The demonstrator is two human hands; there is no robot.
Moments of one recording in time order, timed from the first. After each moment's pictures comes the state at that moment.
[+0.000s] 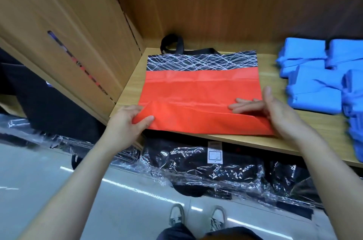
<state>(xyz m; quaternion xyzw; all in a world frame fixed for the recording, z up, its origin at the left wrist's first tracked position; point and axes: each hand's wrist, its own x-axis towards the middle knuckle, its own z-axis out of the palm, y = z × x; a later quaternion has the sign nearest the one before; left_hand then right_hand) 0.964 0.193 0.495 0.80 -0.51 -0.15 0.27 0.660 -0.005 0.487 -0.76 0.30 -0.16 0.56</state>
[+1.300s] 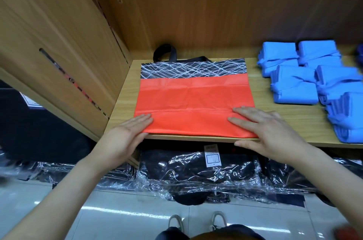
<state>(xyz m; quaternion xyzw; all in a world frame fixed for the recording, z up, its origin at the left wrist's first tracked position) 1.006 0.195 0.476 0.68 -0.72 -0.08 0.10 0.634 0.038 0.471 -0.94 0.33 -0.02 0.10</state>
